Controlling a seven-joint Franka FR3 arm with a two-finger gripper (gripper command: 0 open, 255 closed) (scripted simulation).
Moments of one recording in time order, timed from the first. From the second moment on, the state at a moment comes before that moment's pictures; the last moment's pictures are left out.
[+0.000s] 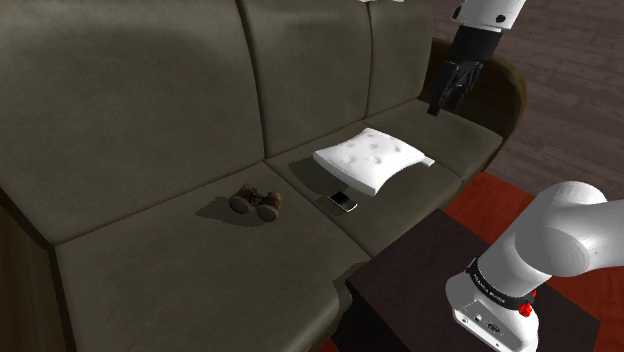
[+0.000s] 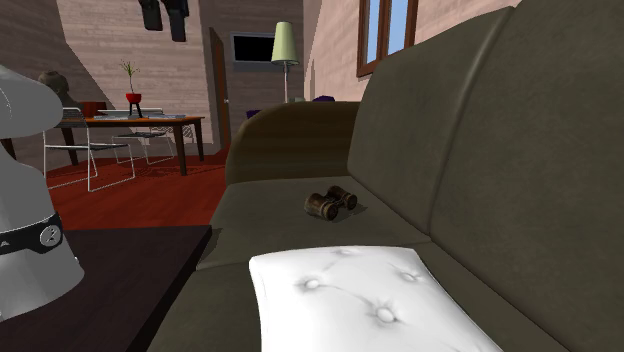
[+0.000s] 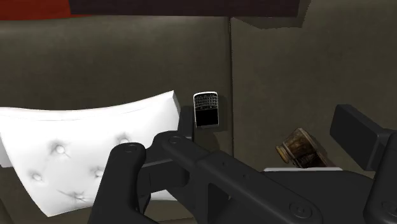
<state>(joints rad) 0.02 -0.80 0.00 -2.33 0.08 1.51 0.00</state>
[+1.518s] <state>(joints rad) 0.04 -0.17 0.27 -2.23 0.22 2.02 0.45</state>
